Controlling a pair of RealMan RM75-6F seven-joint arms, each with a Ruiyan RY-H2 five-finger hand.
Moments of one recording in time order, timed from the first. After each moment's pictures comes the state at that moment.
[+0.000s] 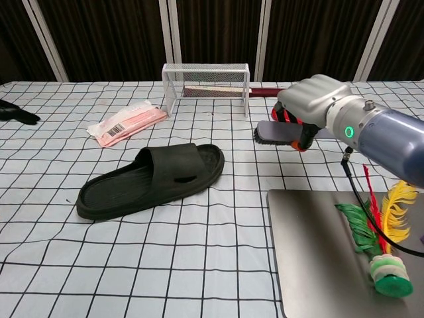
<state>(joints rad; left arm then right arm) -0.42 -1.18 0.16 -1.50 1.68 1.36 0.04 0.92 -1.70 0.18 -1.38 -0.75 1.14 -0.94</state>
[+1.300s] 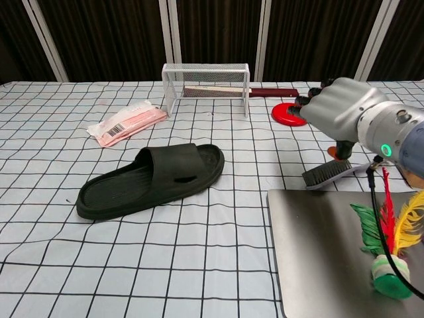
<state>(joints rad) -0.32 -1.13 0.10 -1.51 1.74 1.46 -0.06 0.91 -1.59 0.10 -1.74 -0.62 1.40 -1.38</state>
